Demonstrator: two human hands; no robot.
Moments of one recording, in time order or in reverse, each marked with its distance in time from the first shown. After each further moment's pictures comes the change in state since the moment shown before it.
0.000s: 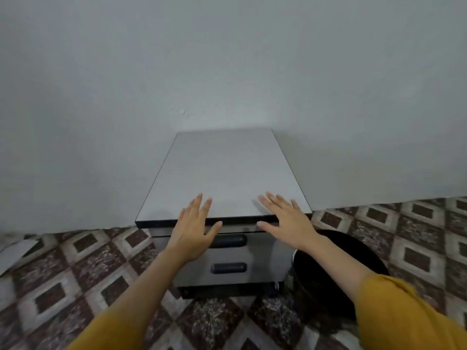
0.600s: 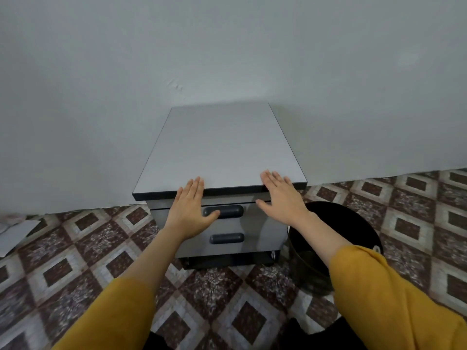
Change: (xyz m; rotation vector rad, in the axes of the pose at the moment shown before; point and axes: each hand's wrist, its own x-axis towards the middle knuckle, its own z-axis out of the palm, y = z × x) left_hand -0.014 0.001 0.011 0.205 -0.066 -0.001; right_hand -0.009 -0.005 0.017 -0.154 0.008 0.043
